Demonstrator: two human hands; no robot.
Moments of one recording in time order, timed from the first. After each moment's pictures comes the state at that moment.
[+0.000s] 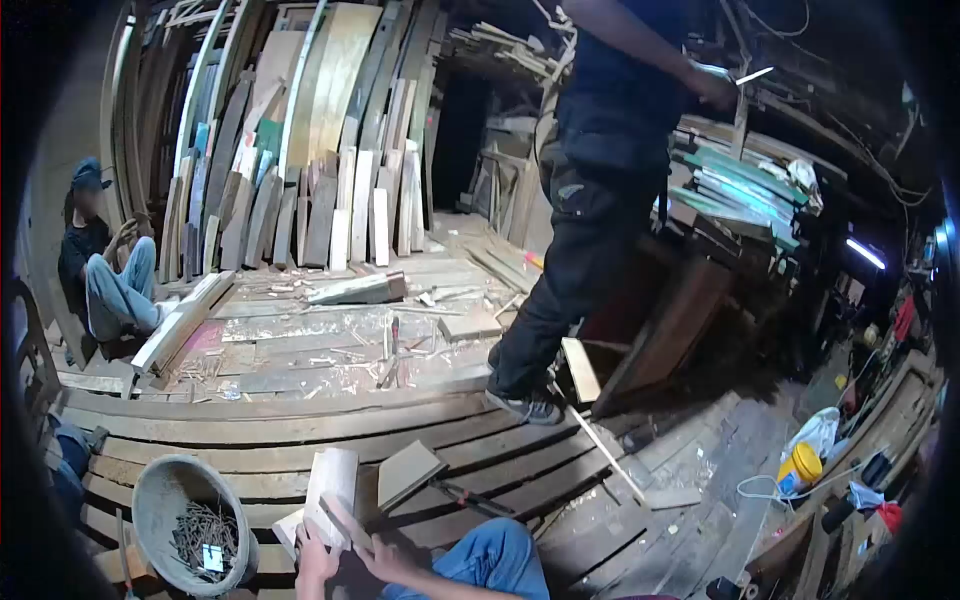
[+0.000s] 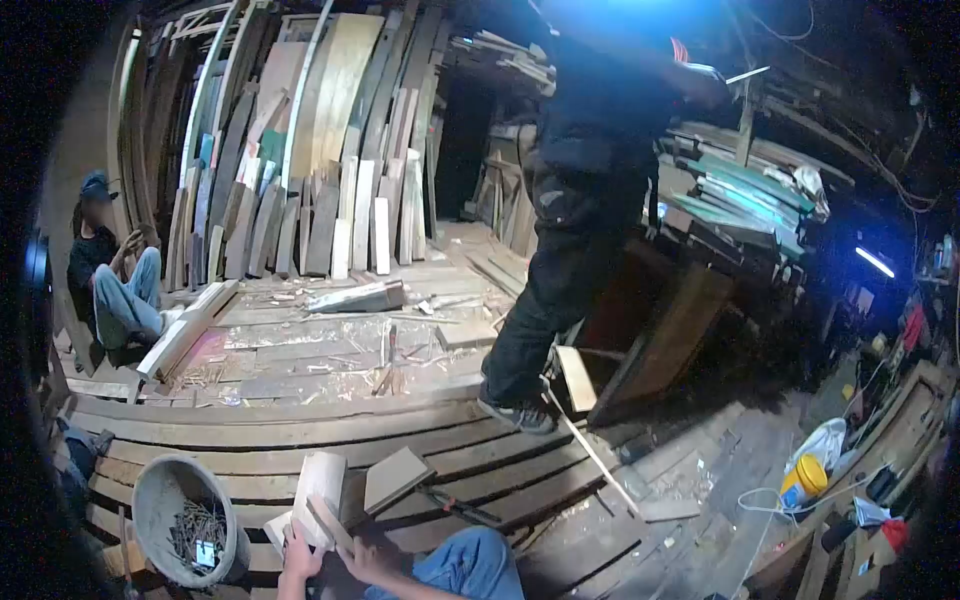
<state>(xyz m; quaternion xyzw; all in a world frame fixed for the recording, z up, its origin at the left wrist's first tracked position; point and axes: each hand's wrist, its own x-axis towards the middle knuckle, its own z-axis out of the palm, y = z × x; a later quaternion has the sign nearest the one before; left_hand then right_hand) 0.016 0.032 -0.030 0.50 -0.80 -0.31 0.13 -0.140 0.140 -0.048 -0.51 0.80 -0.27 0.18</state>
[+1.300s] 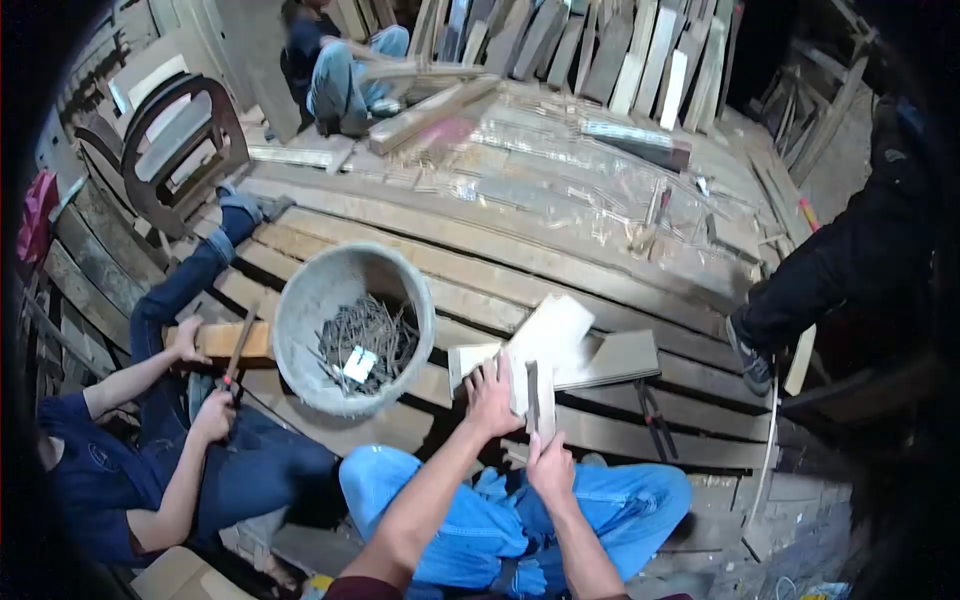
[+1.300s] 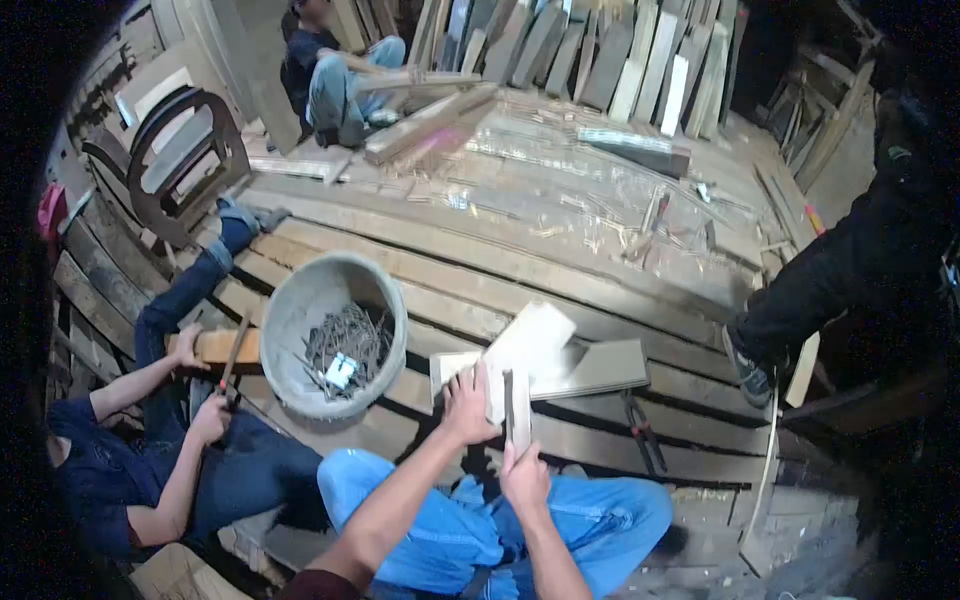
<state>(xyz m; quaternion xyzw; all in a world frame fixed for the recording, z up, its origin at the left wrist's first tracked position) -0.016 0.036 -0.006 0.55 -0.80 -0.23 0.06 -0.124 0.168 0.009 -0.44 0.84 -0.16 0.27</state>
